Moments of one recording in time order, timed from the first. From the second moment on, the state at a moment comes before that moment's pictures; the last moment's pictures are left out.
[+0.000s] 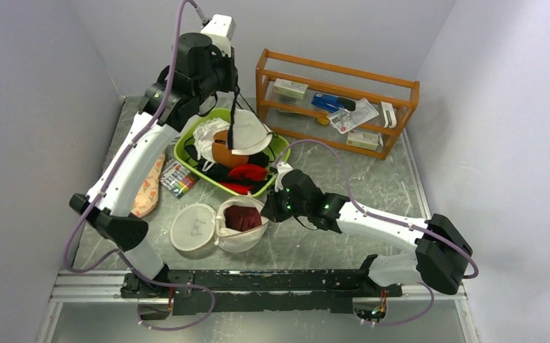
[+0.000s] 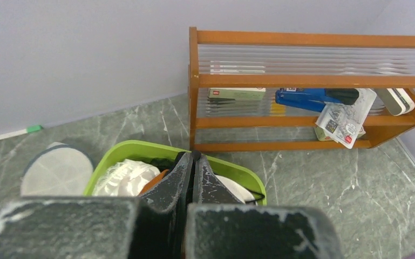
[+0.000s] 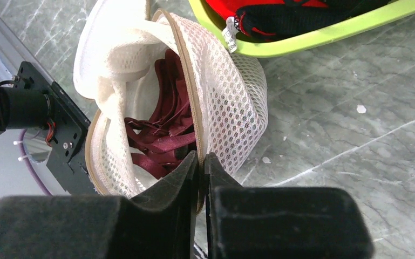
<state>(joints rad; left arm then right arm) -0.58 1.66 2.09 -0.65 -0.22 -0.12 0.93 1.28 0.73 -0.09 -0.10 0.50</state>
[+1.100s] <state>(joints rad) -0.44 1.79 1.58 -0.57 -0.11 -0.26 0.93 1.21 0.72 -0.15 -0.04 0.51</state>
